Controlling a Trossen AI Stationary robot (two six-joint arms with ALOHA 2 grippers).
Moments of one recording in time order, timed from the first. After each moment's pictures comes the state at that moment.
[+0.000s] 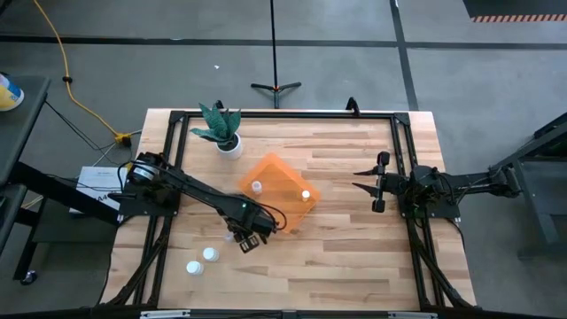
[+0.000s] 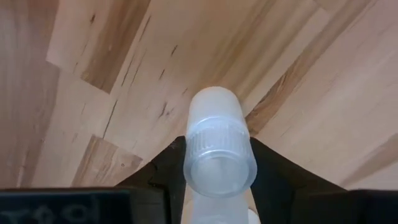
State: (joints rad) left arm -0.32 1.85 1.28 -1.08 0.06 -0.86; right arm 0.06 0.17 0.02 0.16 0.19 -0.27
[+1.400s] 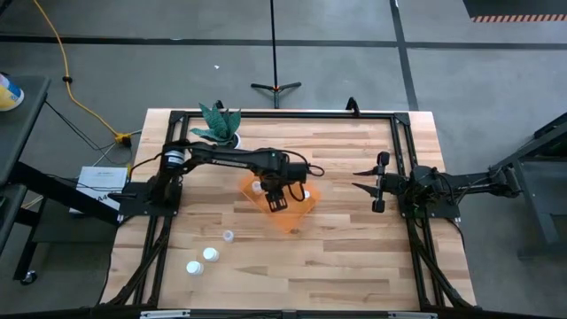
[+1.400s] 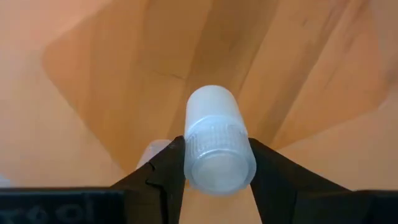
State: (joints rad) left arm 0.04 2.05 1.70 -1.19 -0.03 -0.28; right arm 0.06 0.17 0.02 0.15 0.19 -0.27
